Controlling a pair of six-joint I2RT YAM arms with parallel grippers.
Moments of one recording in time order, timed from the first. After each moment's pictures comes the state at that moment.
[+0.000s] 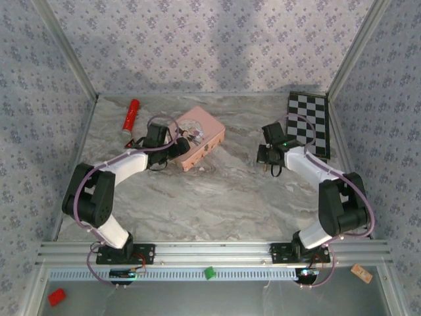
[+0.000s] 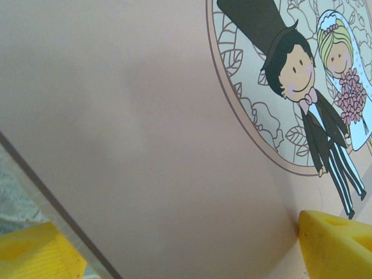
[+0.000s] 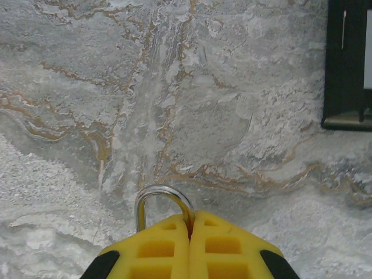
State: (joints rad) left arm -0.37 1.64 0.95 -0.16 0.14 -0.72; right arm 0.31 1.54 1.00 -0.53 0.14 0.40
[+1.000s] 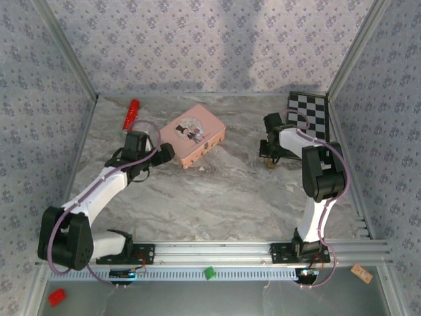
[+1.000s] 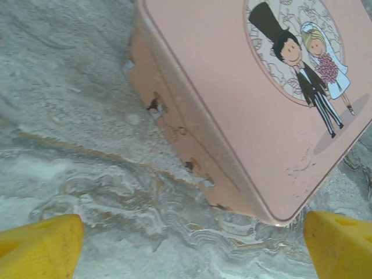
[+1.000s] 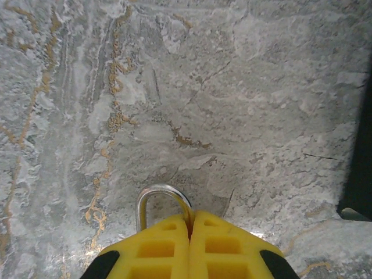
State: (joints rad) left arm -0.29 1.23 0.77 -0.32 0.07 -0.59; right arm 0.20 1.90 1.24 -0.62 0.08 0.29
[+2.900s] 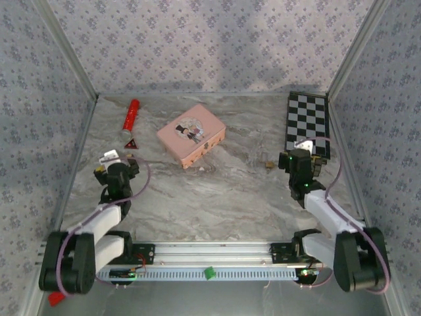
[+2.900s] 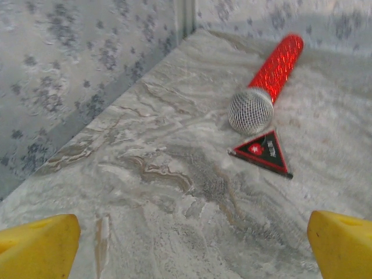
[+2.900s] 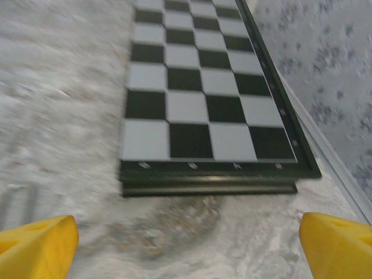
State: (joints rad) left arm -0.10 1.10 0.23 0.47 -0.50 -0.19; right arm 0.16 1.11 0.42 0.12 0.48 0.08
